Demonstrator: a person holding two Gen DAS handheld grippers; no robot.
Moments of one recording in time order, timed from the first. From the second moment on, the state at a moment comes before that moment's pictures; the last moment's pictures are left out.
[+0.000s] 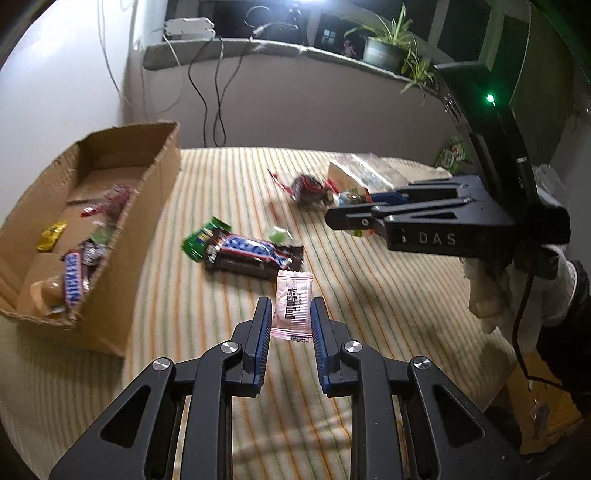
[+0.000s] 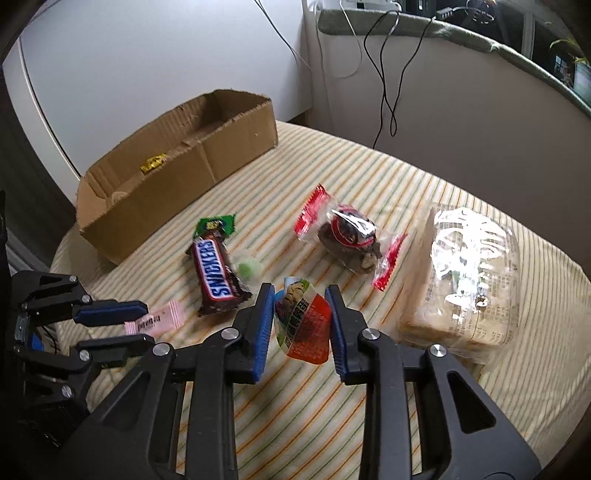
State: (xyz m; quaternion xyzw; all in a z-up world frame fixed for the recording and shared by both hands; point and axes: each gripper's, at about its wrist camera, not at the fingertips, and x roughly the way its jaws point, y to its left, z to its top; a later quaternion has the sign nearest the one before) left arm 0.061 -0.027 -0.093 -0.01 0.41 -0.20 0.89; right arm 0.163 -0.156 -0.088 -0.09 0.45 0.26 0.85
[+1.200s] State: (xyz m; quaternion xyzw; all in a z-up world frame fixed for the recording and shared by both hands) left arm 0.114 0.115 -0.066 -0.05 0.36 -0.05 0.93; right arm 0.253 0.009 -0.046 -0.11 0.41 0.34 0.84
